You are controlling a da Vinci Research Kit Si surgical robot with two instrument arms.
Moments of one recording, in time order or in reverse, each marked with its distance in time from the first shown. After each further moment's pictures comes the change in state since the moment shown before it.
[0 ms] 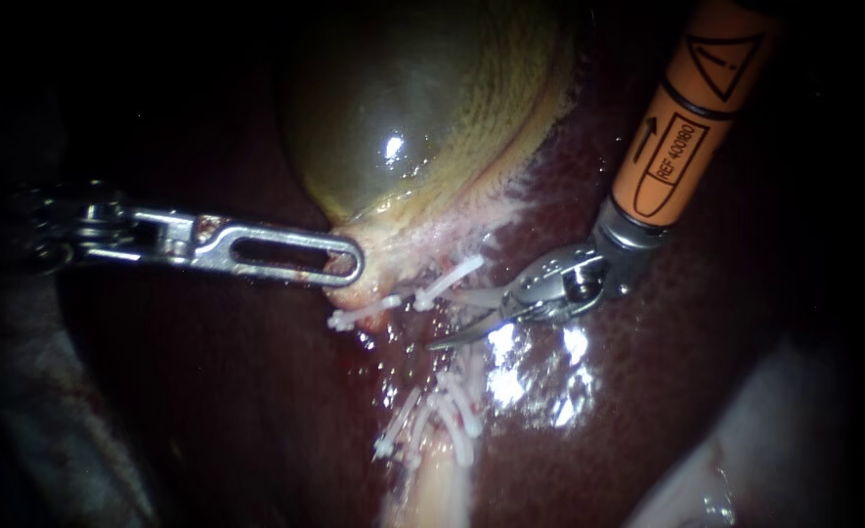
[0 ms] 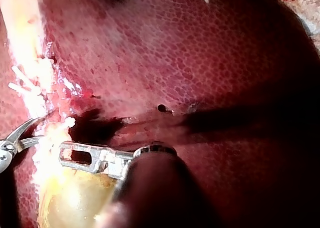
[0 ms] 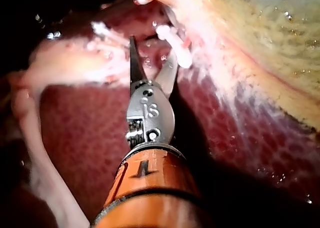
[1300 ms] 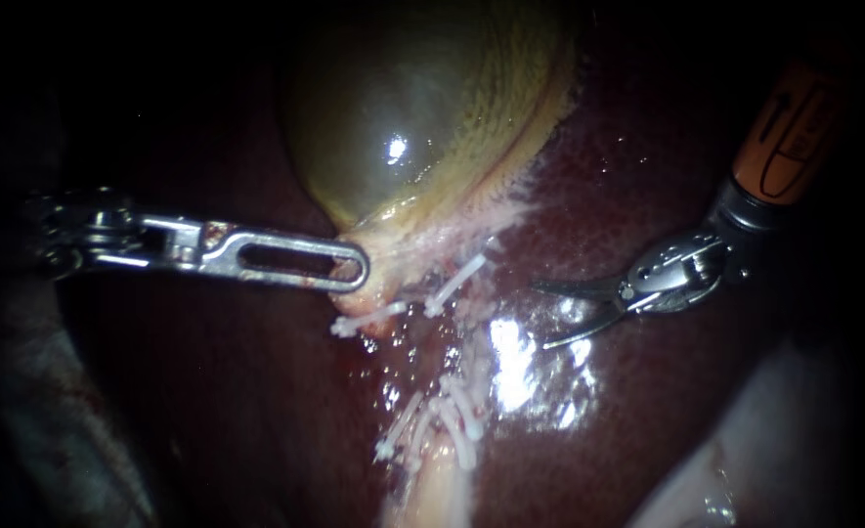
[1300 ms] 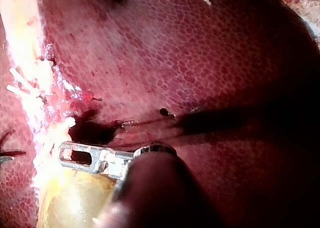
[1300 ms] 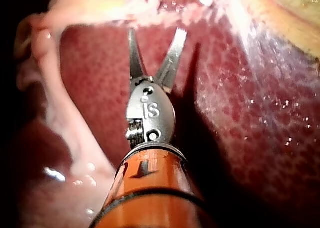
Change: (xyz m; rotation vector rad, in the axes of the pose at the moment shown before) right arm -0.001 0.001 -0.010 0.046 0.025 -0.024; left arm -0.001 -0.001 0.002 0.010 0.008 0.007
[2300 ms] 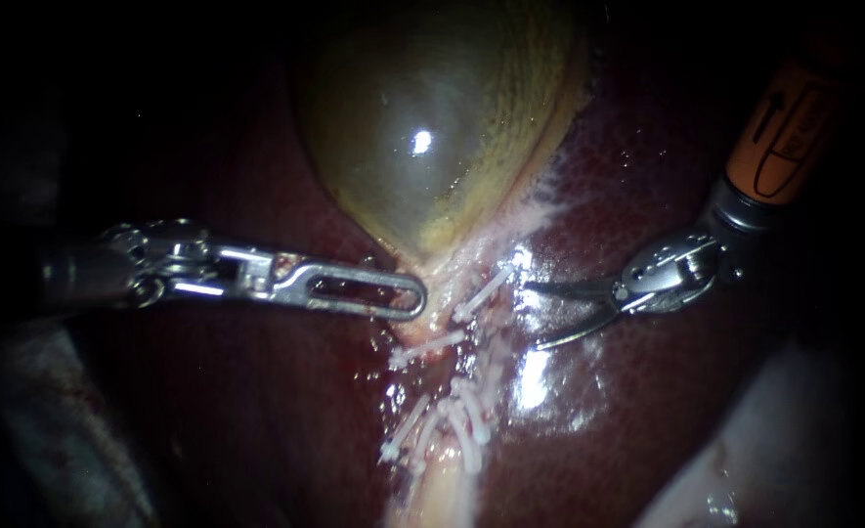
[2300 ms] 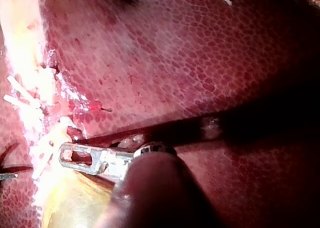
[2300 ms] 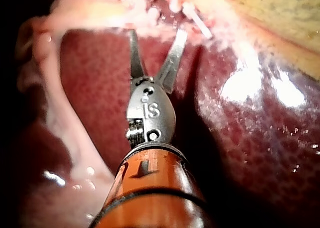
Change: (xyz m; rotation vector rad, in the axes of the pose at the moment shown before) right arm 0.000 0.000 0.001 -0.003 -0.001 -0.009; left arm -0.001 -0.004 0.008 0.016 0.003 0.023
